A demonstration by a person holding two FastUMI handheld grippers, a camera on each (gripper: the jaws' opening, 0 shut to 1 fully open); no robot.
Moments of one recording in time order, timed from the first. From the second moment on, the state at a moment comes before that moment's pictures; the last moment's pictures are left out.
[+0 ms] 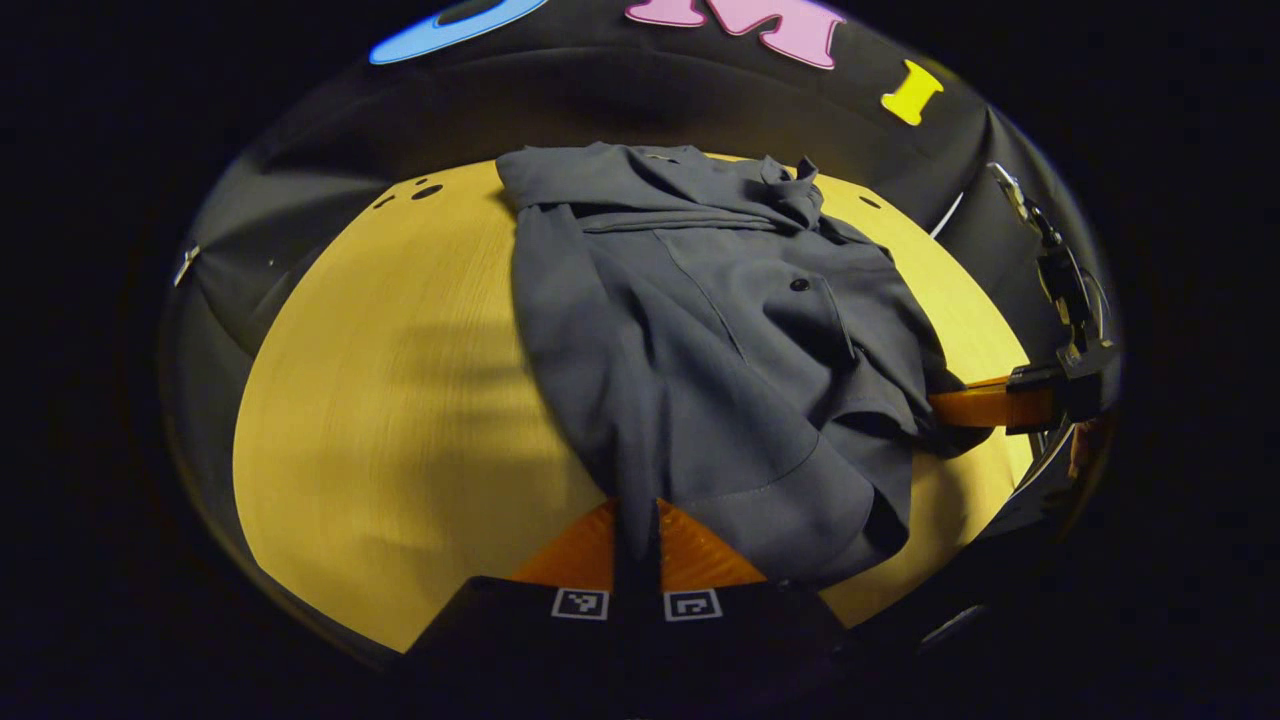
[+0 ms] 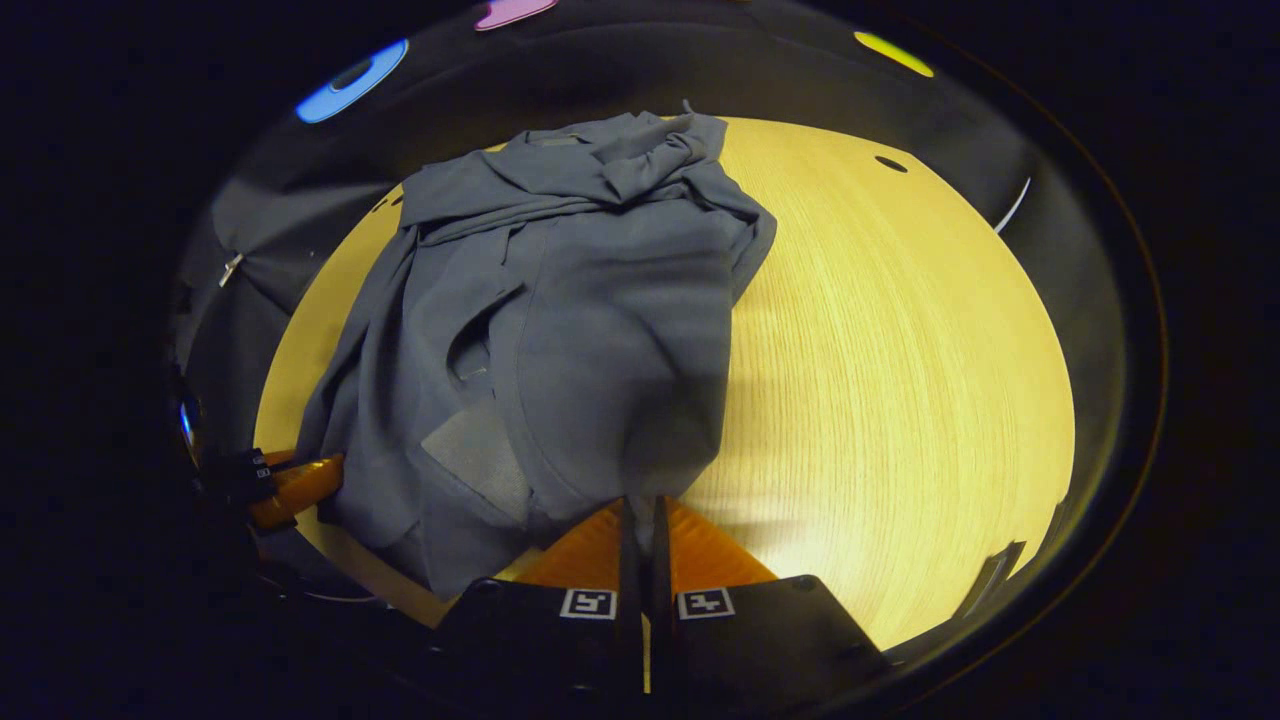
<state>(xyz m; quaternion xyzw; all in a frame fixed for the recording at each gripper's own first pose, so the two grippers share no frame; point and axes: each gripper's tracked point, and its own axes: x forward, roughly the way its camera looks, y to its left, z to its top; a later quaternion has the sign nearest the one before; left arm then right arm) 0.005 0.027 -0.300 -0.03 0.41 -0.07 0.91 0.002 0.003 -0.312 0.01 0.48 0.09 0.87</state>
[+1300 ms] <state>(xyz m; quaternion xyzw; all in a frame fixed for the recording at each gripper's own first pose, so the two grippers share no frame) 0.146 0.054 -0.090 -0.16 0.24 -0.07 0.95 0.186 0.030 -0.135 0.05 0.28 0.13 0.95</state>
